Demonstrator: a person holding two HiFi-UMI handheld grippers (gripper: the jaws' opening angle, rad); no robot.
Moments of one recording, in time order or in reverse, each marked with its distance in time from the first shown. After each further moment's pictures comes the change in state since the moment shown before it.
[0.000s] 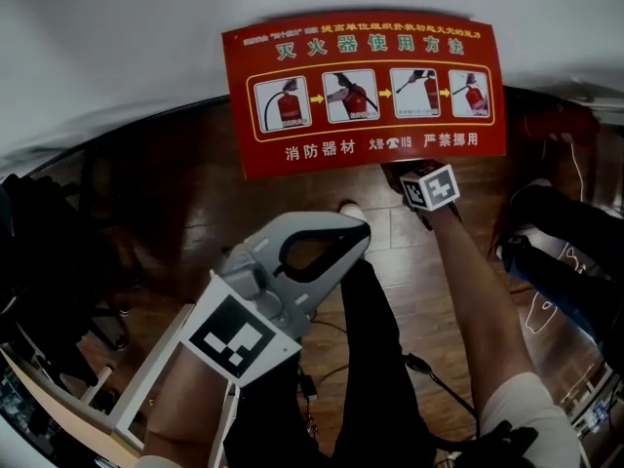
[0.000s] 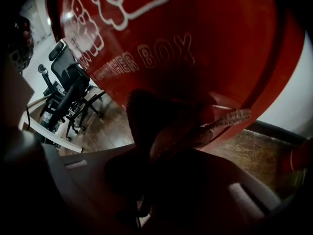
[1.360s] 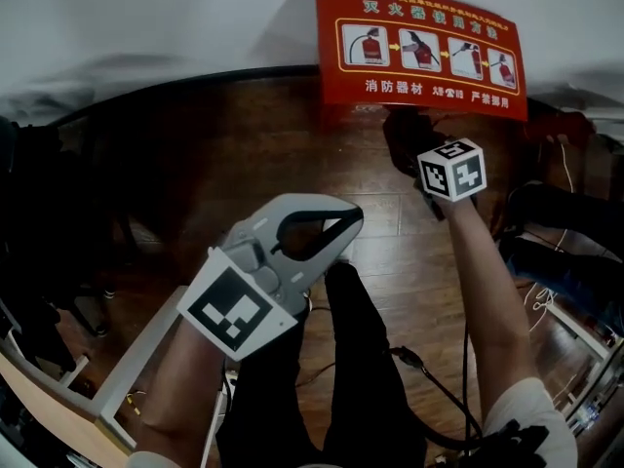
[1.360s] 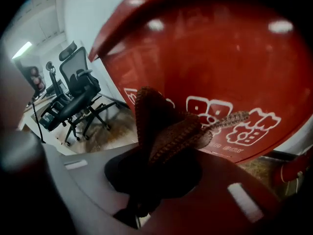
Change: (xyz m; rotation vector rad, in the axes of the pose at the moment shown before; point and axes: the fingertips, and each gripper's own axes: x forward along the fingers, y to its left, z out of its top) left arm -0.103 -0.036 -0.045 0.025 -0.049 0.039; right arm -0.071 0.113 0.083 -0.093 -0.158 -0.042
